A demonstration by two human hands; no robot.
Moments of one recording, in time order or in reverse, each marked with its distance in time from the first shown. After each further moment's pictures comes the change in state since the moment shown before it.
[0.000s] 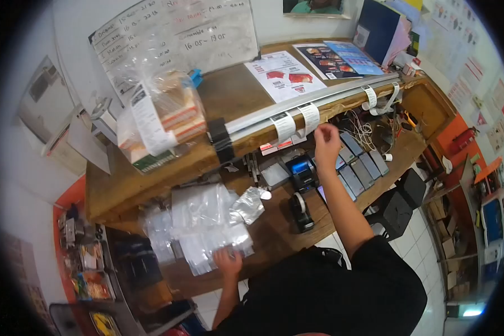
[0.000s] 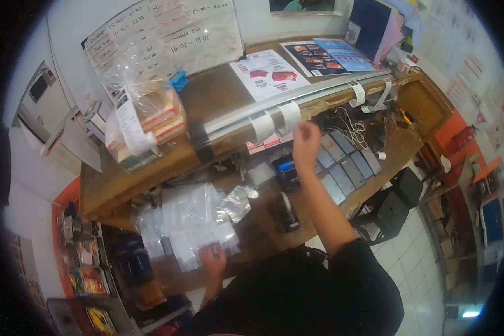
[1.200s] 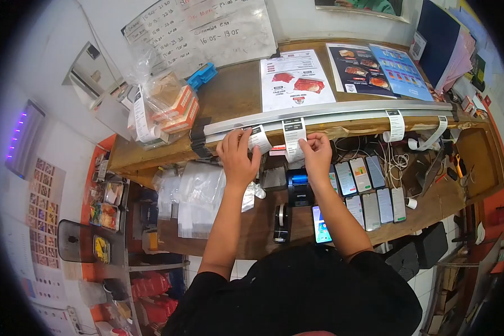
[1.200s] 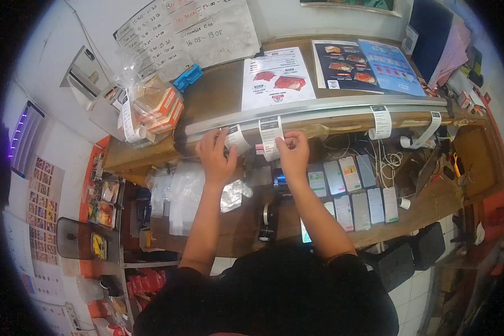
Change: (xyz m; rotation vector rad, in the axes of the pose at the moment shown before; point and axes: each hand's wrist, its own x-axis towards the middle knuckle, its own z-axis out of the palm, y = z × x) left_hand 0.337 0.267 0.043 0.098 0.210 0.157; right_hand 0.072 0.040 -0.012 0.546 -0.480 0.432
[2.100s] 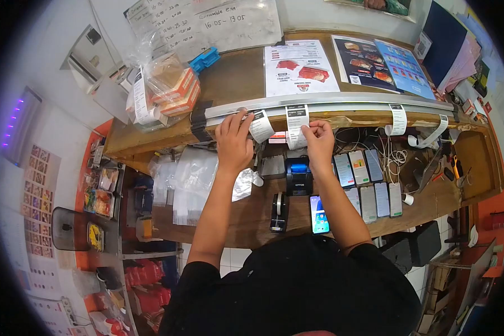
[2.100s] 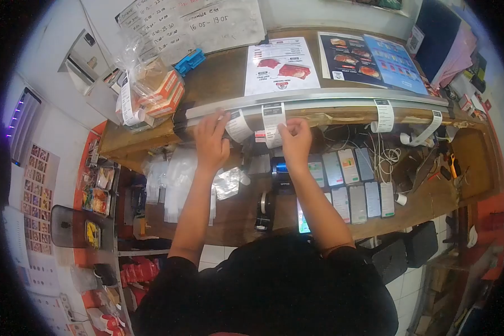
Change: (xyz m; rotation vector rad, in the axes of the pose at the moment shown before) left_hand 0.001 -0.015 -0.014 0.058 -0.115 0.132; right_hand 0.001 -0.006 0.002 -0.056 -0.002 0.030
